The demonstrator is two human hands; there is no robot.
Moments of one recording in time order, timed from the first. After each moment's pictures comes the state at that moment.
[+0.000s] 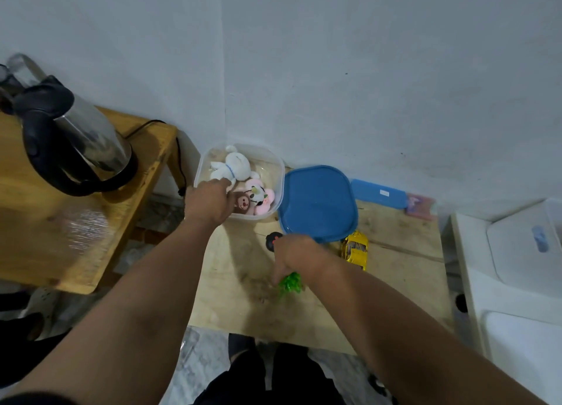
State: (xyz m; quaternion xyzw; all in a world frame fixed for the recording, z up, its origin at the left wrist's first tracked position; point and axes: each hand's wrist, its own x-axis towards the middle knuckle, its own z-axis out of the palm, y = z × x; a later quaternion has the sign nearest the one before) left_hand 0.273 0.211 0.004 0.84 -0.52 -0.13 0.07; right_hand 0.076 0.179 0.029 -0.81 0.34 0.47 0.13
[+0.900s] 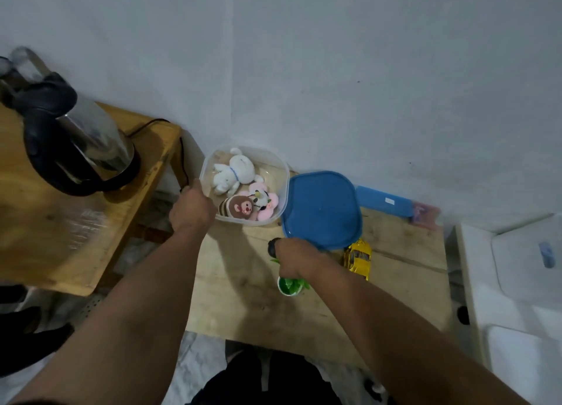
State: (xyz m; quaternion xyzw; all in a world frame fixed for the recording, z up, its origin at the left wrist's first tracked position) left_hand 0.293 0.220 -0.021 0.92 -0.31 -0.18 0.15; right_hand 0.063 0.171 0.000 -0.84 0.37 0.34 0.18
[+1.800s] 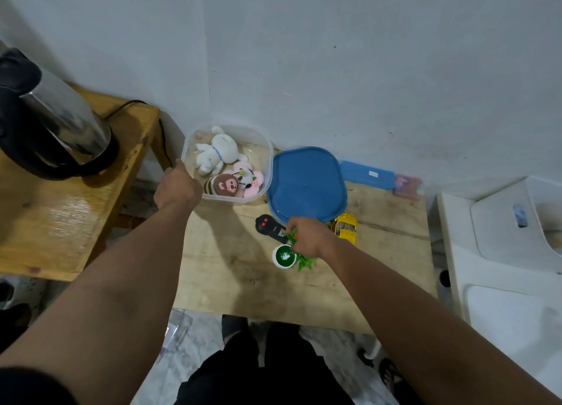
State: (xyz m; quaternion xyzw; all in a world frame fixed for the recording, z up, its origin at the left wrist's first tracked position) left_hand 0.292 0.216 -0.024 0.92 -0.30 -0.21 0.13; right_hand -0.007 0.168 0.014 -0.80 0.48 0.22 0.28
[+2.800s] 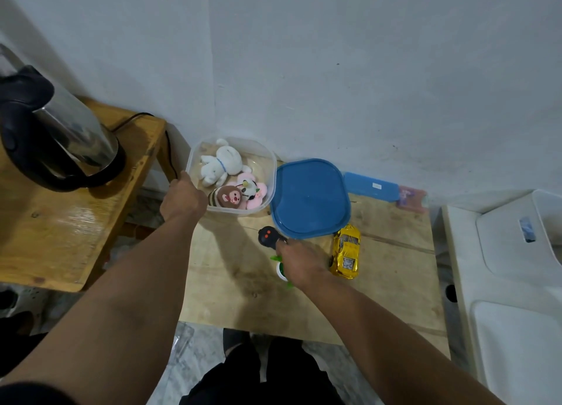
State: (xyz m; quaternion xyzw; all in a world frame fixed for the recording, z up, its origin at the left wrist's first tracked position) left_hand 0.288 0.213 -0.021 0.93 -0.28 -0.21 0.13; right_hand 0.010 0.206 0.002 -0.88 0.41 0.21 0.11
